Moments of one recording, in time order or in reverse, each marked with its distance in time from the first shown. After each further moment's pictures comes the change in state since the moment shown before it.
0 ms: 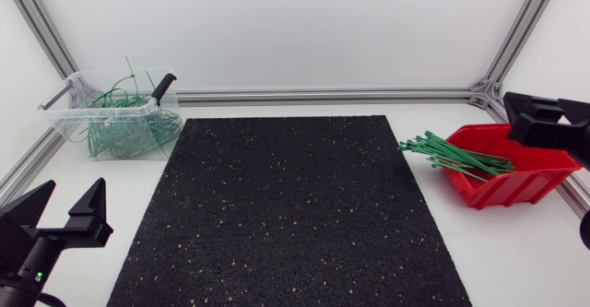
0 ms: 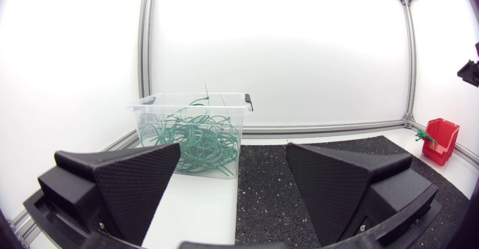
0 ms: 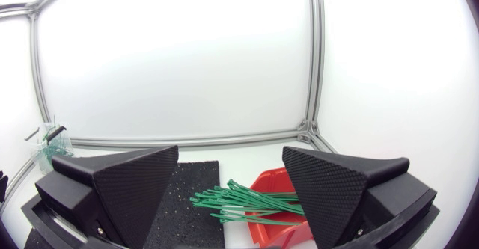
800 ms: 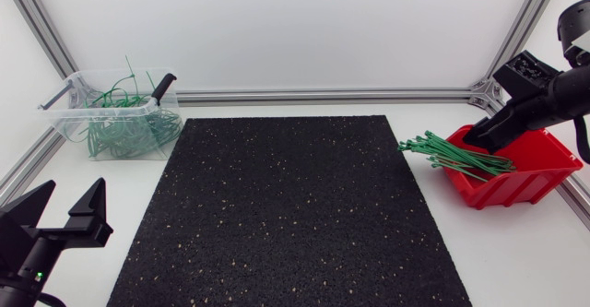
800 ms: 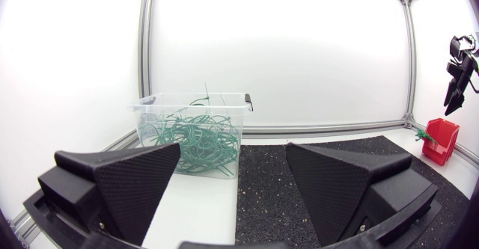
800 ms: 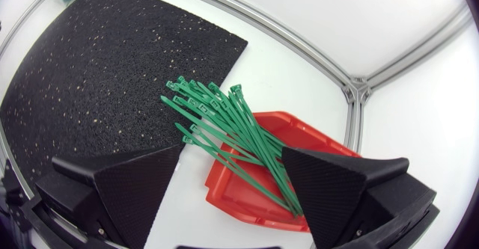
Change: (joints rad) left arm 0.000 0.000 0.000 0.000 0.000 0.000; right arm -0.119 0.756 0.533 -0.565 -0.152 -0.764
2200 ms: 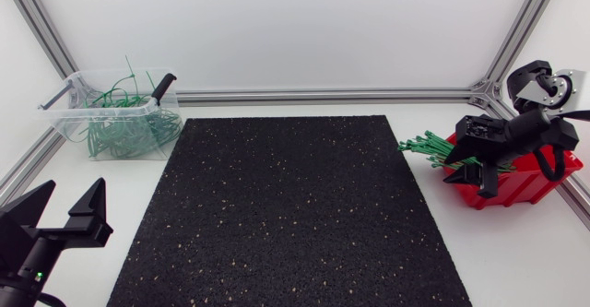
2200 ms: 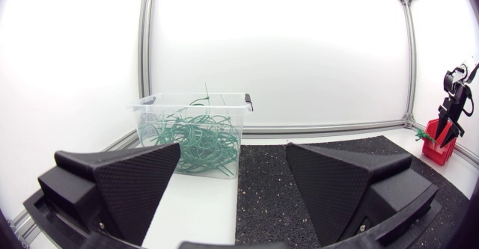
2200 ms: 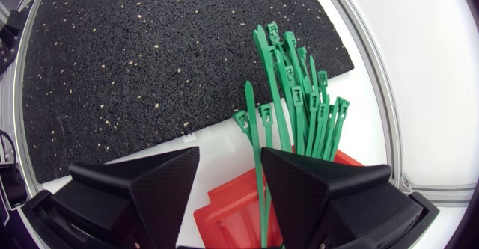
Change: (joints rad) left arm 0.000 0.000 0.000 0.000 0.000 0.000; right arm -0.039 0.271 -0.069 0.035 -0.153 -0.708
